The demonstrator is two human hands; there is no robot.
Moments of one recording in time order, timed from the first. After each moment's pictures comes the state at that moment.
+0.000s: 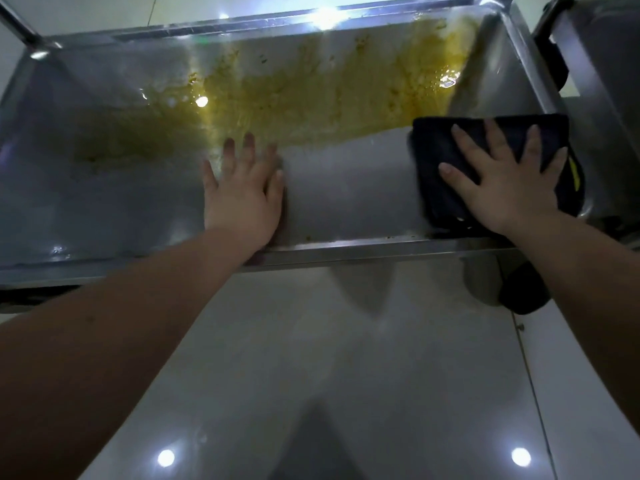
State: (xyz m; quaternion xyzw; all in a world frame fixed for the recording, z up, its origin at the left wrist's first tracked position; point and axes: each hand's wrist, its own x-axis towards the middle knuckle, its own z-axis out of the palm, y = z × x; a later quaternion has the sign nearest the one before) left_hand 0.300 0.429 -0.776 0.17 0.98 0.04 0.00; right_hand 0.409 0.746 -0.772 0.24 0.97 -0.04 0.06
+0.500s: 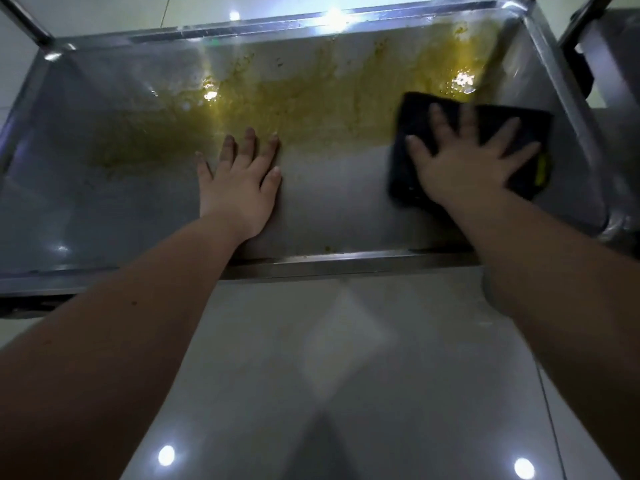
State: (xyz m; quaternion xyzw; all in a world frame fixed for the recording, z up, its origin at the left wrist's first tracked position) left_hand 0.258 0.411 -0.782 0.18 0.98 0.02 0.05; right_hand 0.326 0.691 -0.772 0.32 0.94 -0.05 0.06
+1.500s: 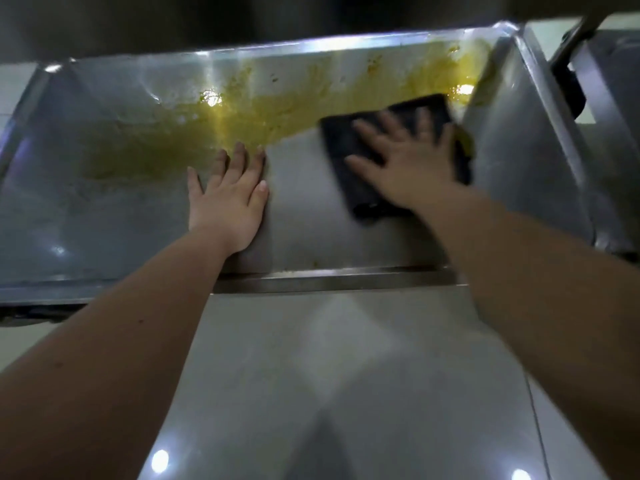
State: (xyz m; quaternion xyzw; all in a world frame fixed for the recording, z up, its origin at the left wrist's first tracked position) left_hand 0.257 0.411 -0.783 0.17 0.98 0.02 0.06; right_hand 0.290 0.685 -0.781 0.10 0.99 -0.04 0.04
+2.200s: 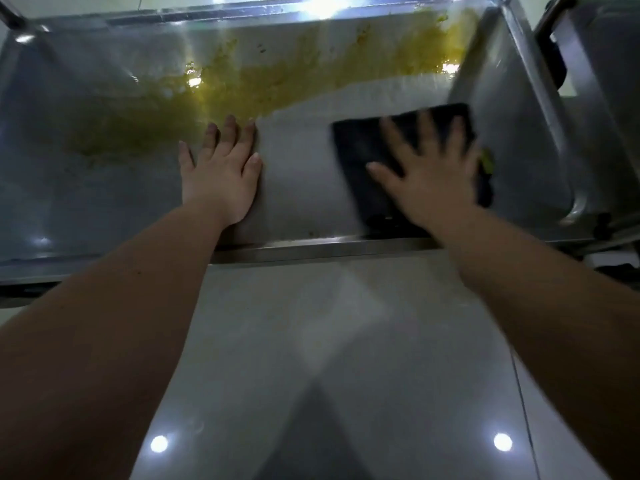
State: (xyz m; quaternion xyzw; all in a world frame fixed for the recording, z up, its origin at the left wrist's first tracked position) left_hand 0.260 0.411 -0.781 0.17 0.98 0.03 0.06; right_hand 0.371 0.678 -0.775 0.17 0.98 -0.02 0.03
